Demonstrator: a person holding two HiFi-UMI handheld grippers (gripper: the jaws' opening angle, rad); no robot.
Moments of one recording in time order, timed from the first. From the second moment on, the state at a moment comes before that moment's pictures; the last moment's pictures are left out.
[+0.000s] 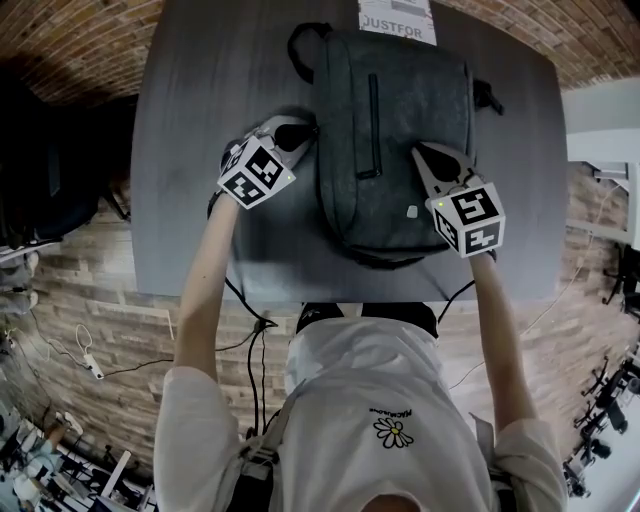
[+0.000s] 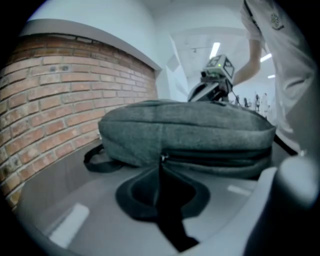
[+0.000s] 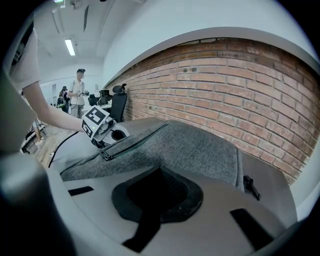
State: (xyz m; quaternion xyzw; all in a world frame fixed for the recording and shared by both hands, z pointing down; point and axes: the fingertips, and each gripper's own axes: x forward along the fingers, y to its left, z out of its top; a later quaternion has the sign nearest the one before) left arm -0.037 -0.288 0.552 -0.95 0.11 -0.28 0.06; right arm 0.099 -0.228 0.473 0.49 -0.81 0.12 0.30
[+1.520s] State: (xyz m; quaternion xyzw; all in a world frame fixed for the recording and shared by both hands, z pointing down) left arm -0.044 -0.066 0.566 -0.90 -0.07 -0.42 0.05; right arm 0.091 -0.227 0.476 0.51 -0.79 0.08 0.33
